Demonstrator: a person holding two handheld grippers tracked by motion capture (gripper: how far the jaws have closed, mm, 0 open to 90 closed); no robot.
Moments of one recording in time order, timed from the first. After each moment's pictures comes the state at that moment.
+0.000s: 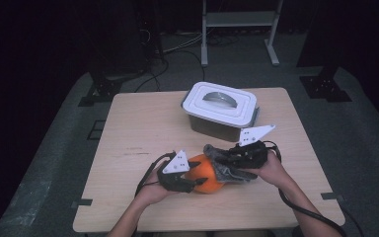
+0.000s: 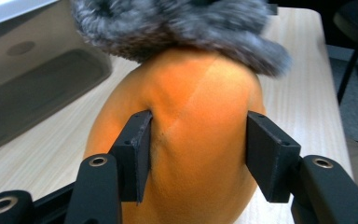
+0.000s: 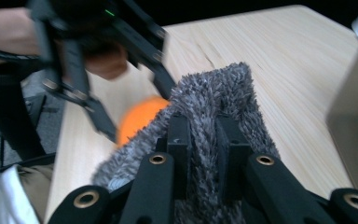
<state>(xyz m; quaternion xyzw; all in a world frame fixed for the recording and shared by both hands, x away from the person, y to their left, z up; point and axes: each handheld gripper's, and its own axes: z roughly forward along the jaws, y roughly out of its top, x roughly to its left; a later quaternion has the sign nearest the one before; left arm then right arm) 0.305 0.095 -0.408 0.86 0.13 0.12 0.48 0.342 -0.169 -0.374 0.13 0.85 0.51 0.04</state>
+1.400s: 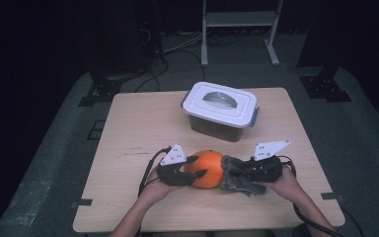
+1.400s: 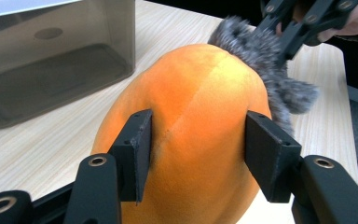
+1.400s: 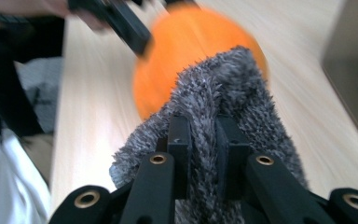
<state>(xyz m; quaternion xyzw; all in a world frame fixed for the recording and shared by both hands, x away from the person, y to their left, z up) 0.315 0.100 -0.410 0.83 0.20 0.10 0.50 0.322 -0.216 -0.414 0.17 0.86 0.48 0.05</state>
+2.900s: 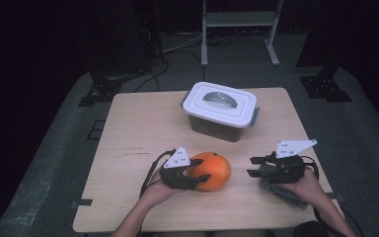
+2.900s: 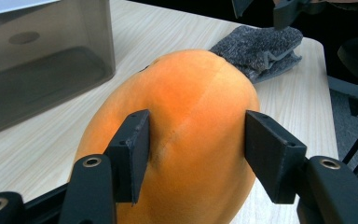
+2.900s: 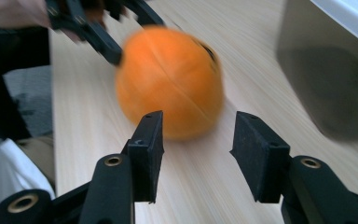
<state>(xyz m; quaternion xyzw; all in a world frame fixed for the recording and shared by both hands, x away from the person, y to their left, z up) 0.309 0.089 -0.411 0.84 0.17 0.09 0.50 0.306 -0.249 -0.388 0.21 0.85 0.49 0.07</state>
